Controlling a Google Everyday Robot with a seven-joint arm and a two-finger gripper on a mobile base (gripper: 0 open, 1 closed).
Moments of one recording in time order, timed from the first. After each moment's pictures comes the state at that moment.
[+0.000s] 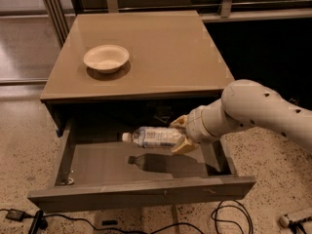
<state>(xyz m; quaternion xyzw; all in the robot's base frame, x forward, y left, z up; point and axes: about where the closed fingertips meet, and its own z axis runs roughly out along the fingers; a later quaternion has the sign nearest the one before) 0.513 -0.066 0.713 -0.69 0.65 0.10 0.30</state>
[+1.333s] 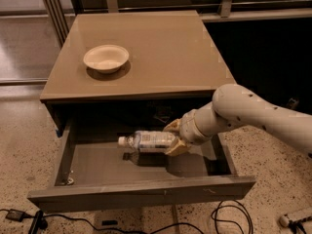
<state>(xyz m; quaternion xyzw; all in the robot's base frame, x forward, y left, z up) 0.532 -0.049 0.672 -0.69 0.65 0.15 0.30</state>
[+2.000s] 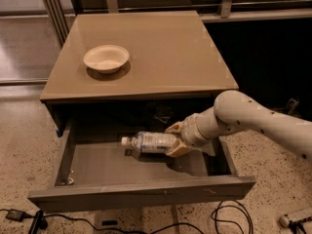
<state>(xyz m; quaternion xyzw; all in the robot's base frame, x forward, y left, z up) 0.545 -0.055 0.646 -0.68 0.65 0.16 0.31</state>
